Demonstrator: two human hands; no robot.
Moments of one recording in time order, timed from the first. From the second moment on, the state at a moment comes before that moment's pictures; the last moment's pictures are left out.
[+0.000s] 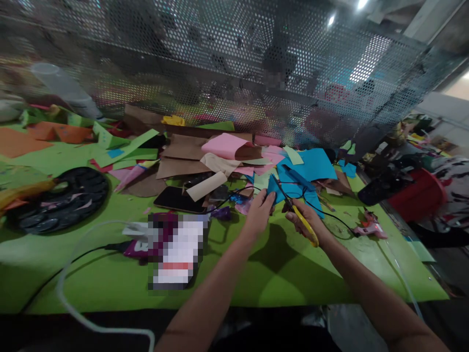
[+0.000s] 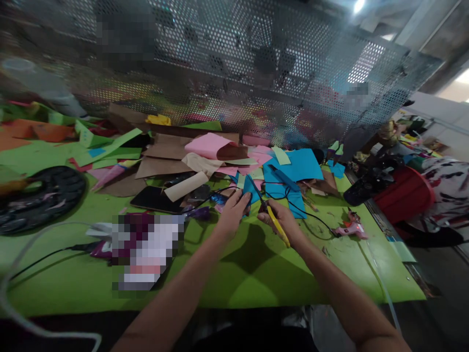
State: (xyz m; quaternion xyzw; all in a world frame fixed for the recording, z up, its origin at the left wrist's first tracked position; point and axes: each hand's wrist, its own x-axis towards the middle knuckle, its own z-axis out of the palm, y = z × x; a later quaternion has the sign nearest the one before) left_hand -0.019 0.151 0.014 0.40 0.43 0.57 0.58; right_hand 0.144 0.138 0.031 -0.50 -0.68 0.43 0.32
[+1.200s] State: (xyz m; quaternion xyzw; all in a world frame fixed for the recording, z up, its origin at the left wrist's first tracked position) left_hand -0.052 0.159 0.028 0.77 0.54 0.28 0.19; right_hand 0.162 0.171 0.028 -0.49 -0.59 0.45 0.46
